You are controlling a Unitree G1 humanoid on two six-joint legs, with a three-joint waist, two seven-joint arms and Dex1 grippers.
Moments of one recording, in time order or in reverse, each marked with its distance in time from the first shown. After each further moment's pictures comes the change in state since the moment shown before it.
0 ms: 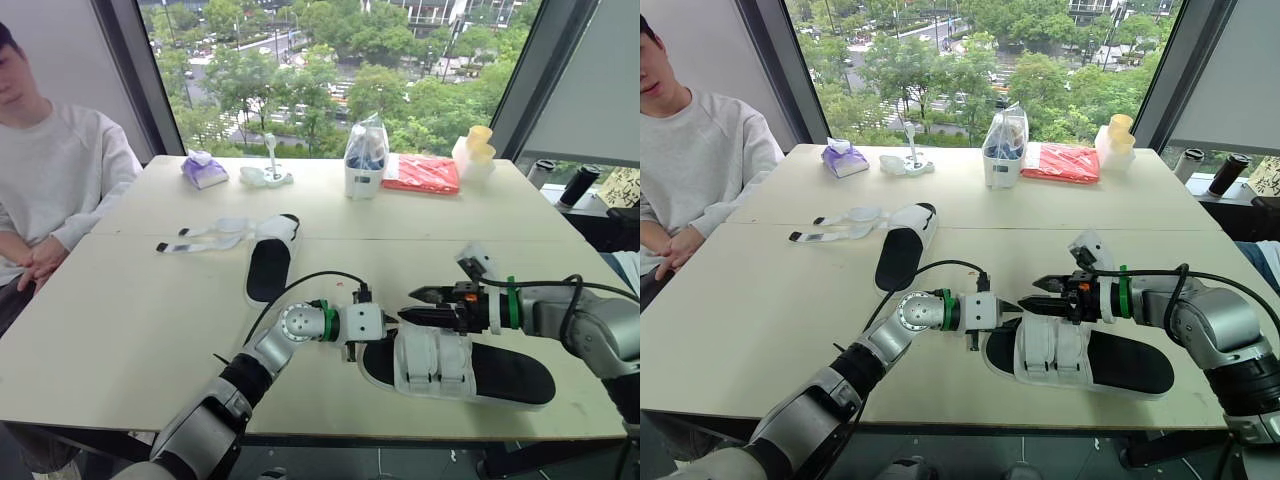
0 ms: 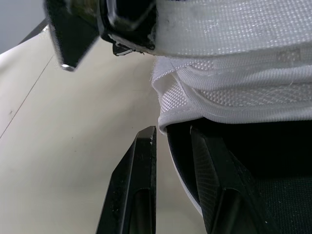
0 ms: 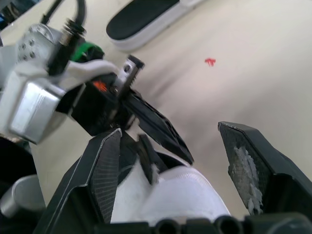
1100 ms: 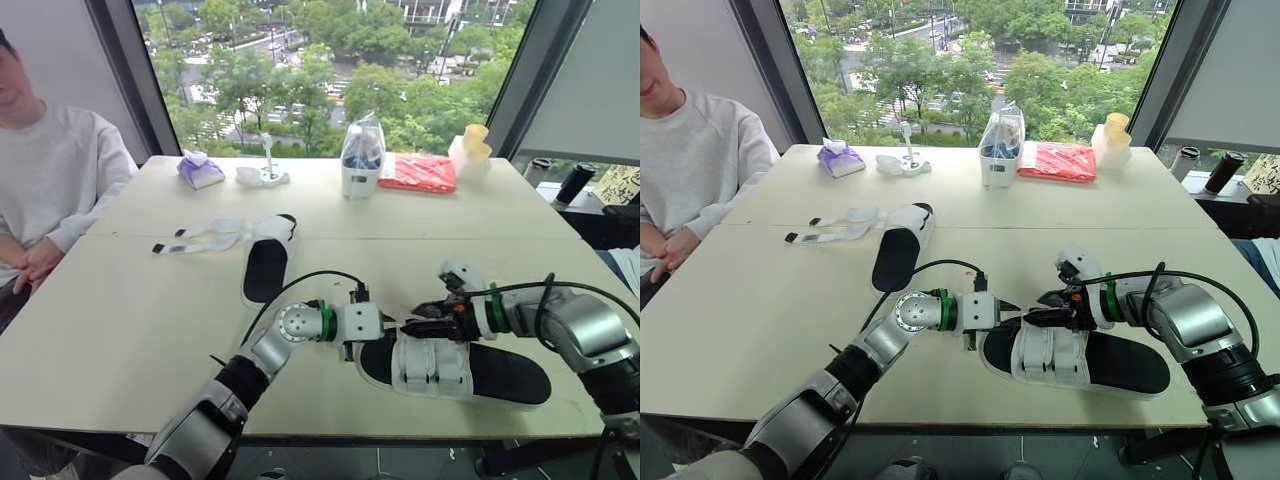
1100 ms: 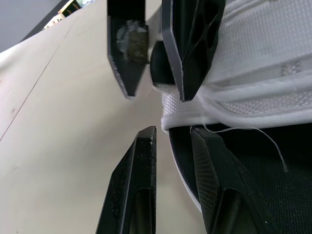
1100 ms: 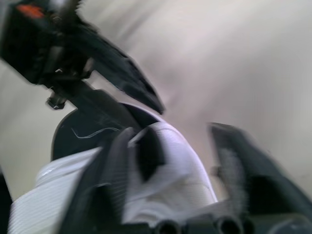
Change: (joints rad) left arm 0.044 0.038 0.006 -0.111 0.005 0.054 0.009; right arm -0.059 0.065 0.034 0.036 -0.228 0.123 0.033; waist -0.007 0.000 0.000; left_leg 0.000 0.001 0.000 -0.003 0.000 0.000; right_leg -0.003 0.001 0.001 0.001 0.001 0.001
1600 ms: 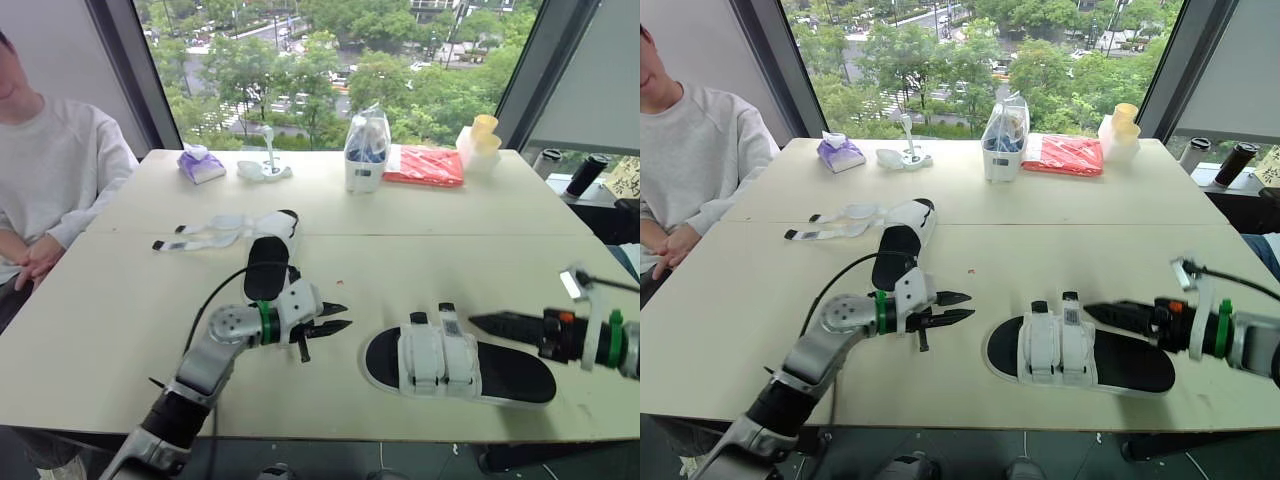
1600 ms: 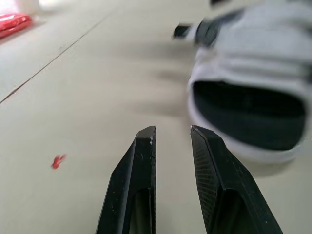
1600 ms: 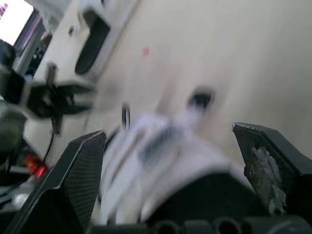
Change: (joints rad) left arm 0.269 0.247 0.250 -0.657 -0.385 0.566 -0.142; right arm 0.446 -0.047 -0.676 -0.138 0.370 0.374 -0.050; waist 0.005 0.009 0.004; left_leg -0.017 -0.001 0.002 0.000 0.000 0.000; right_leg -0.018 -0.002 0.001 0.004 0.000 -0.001
